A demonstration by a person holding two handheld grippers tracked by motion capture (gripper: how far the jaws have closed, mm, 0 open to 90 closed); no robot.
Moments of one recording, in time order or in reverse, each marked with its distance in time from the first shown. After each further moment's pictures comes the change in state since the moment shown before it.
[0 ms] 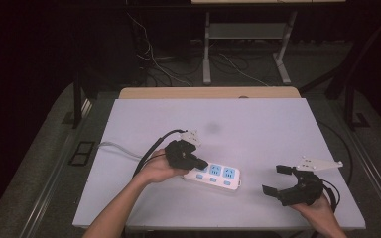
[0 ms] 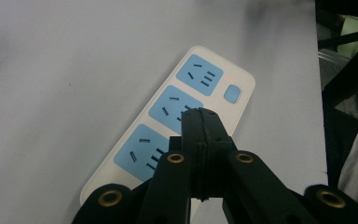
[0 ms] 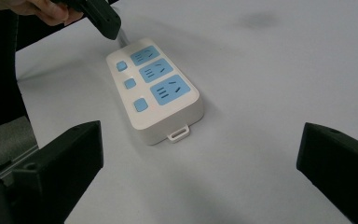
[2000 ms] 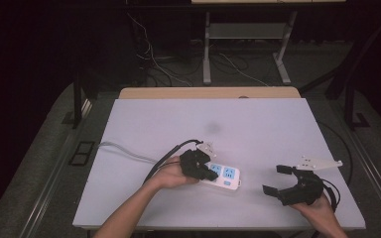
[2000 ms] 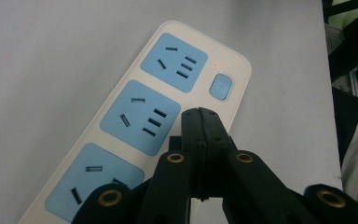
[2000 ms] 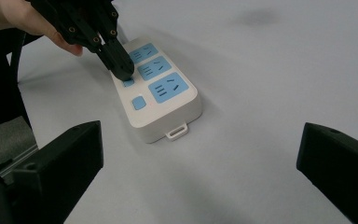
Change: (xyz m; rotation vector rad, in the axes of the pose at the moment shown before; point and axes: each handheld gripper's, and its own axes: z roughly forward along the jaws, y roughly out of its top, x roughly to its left) left arm -0.008 0.002 0.047 0.096 -0.061 0.042; right arm -0.002 0.000 0.000 0.010 0.001 0.003
